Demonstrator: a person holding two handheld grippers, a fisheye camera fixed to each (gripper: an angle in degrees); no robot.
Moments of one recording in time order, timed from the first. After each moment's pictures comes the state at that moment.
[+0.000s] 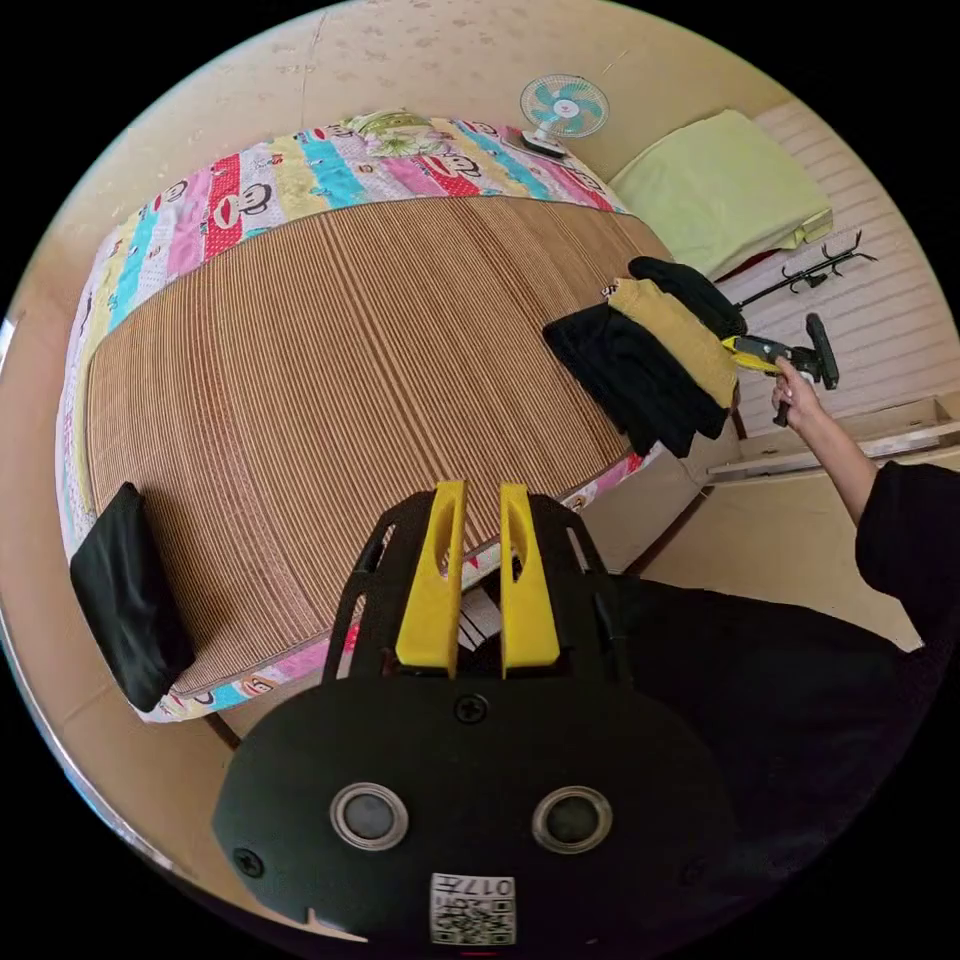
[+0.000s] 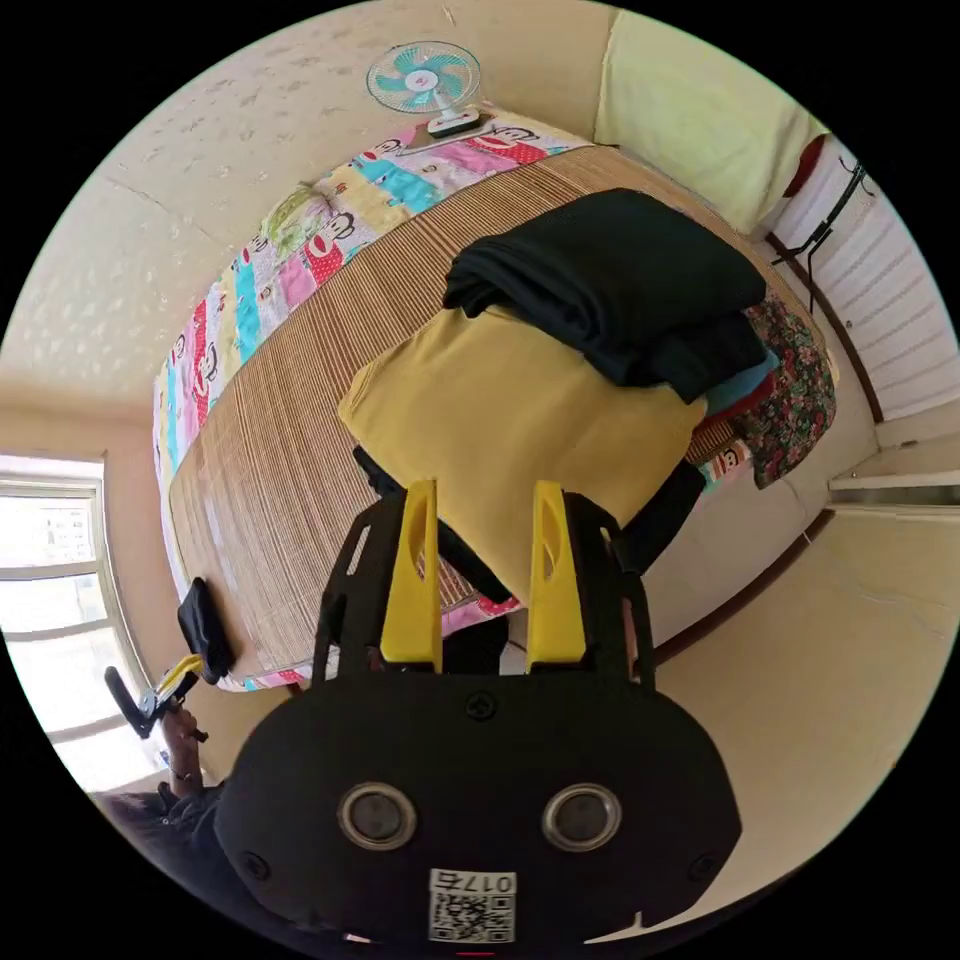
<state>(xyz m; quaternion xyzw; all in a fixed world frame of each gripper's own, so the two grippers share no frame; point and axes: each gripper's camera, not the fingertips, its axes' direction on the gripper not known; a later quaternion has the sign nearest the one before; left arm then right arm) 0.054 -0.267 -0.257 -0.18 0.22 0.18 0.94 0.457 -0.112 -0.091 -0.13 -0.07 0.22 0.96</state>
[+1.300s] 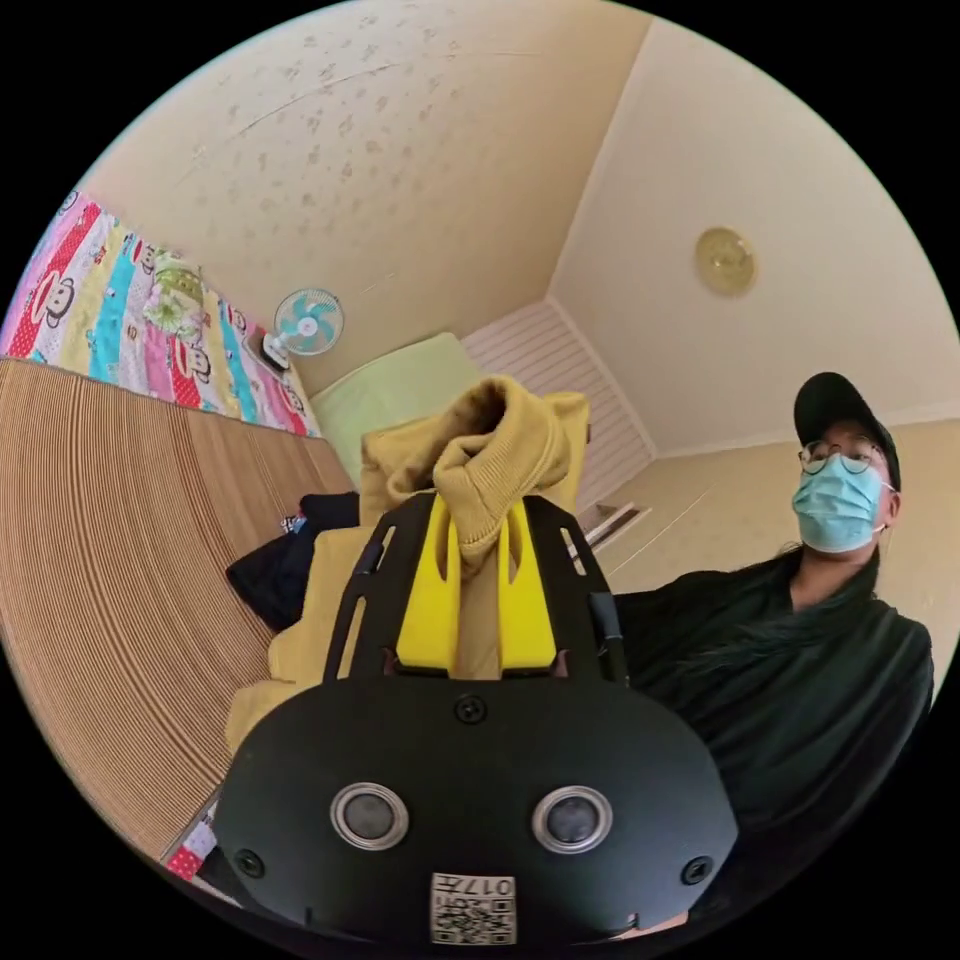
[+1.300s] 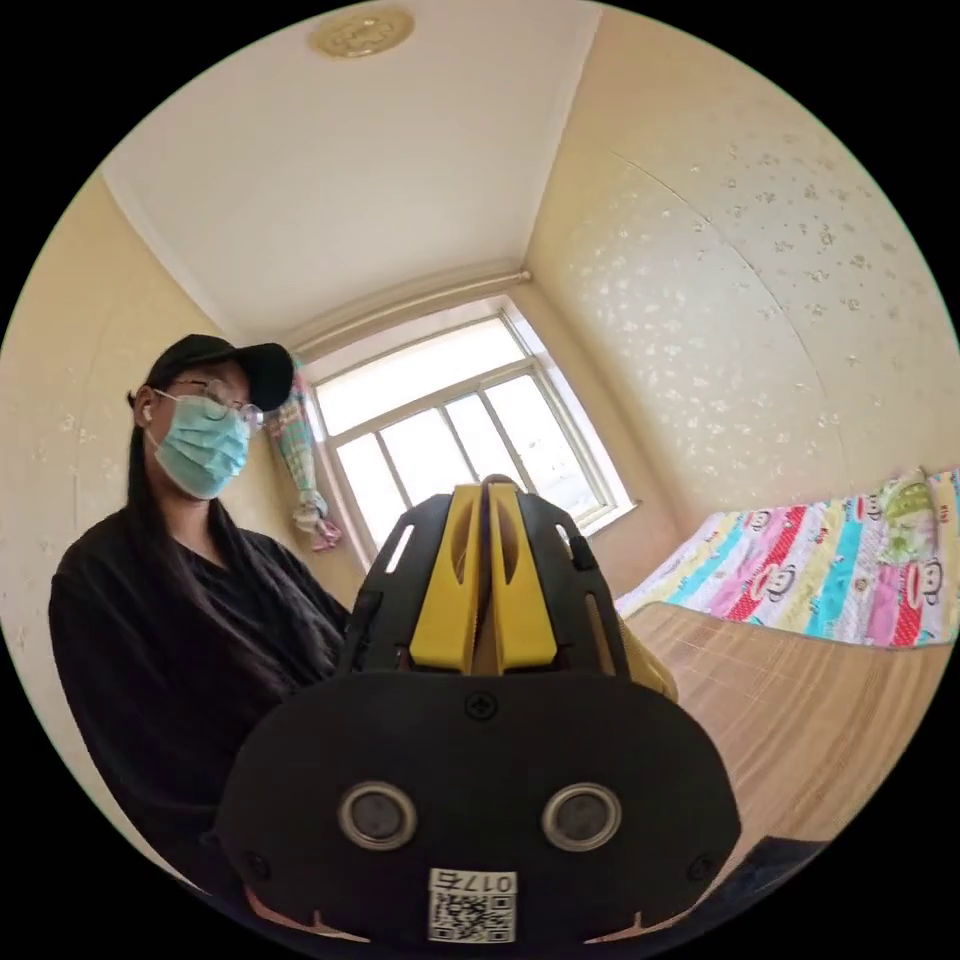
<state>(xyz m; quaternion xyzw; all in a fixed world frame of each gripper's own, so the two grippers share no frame) -0.147 -0.308 -0.286 0.13 0.71 0.08 0.69 0.224 -0.074 -0.355 0.27 -0.57 -0.23 0.74</state>
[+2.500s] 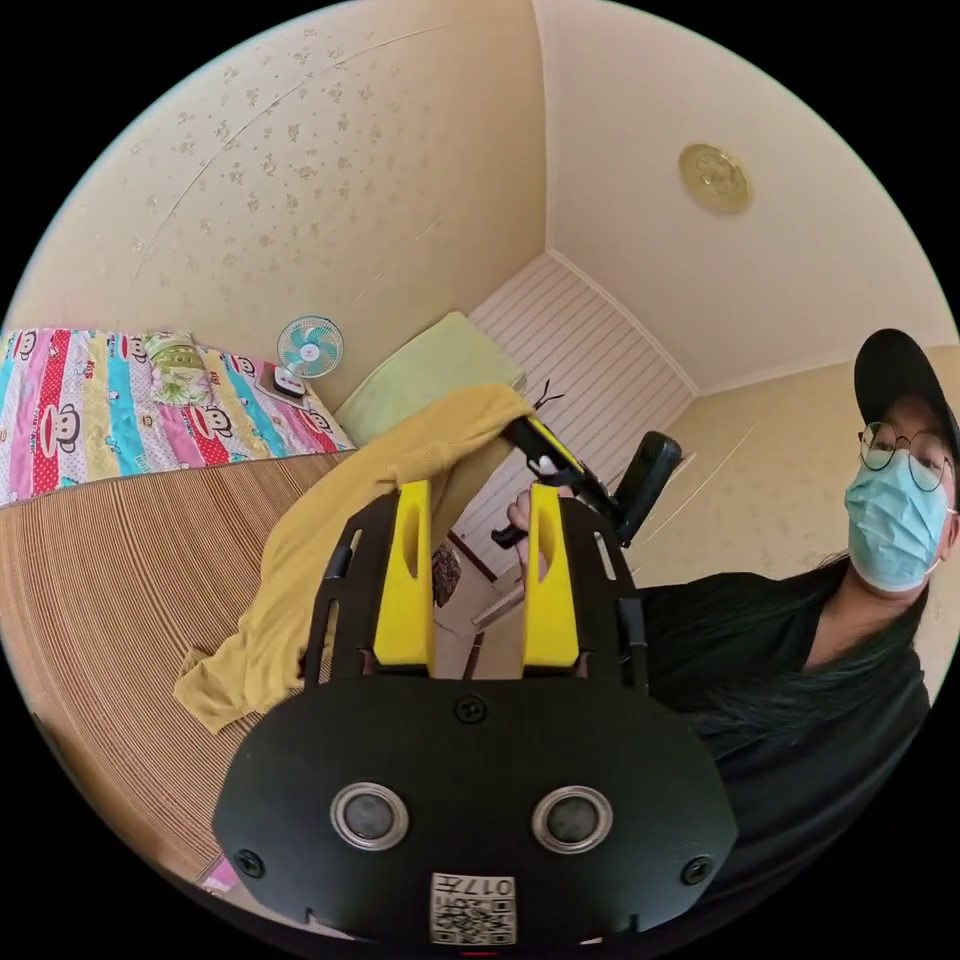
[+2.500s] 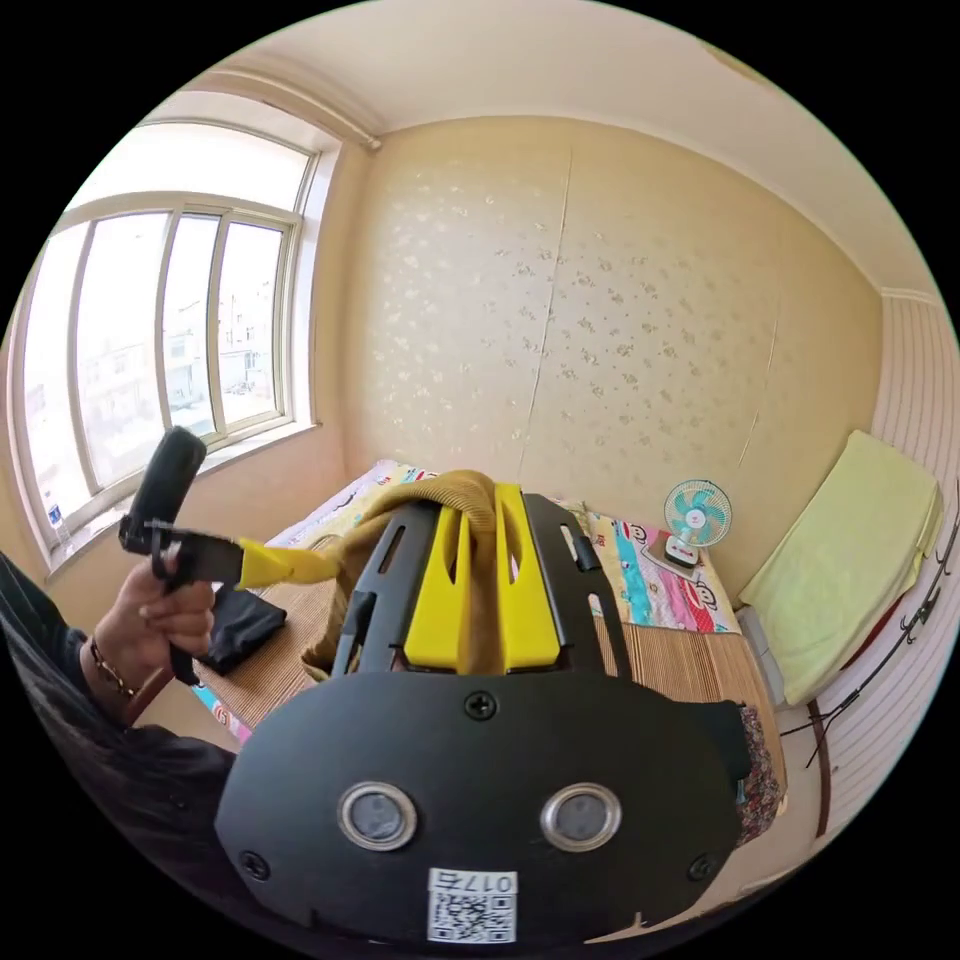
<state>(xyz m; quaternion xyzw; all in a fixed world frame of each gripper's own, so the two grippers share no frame) -0.105 -0.273 -0.386 0.11 0.60 0.15 0.78 0.043 0.011 -0.457 0.38 -0.07 -0.20 0.90</state>
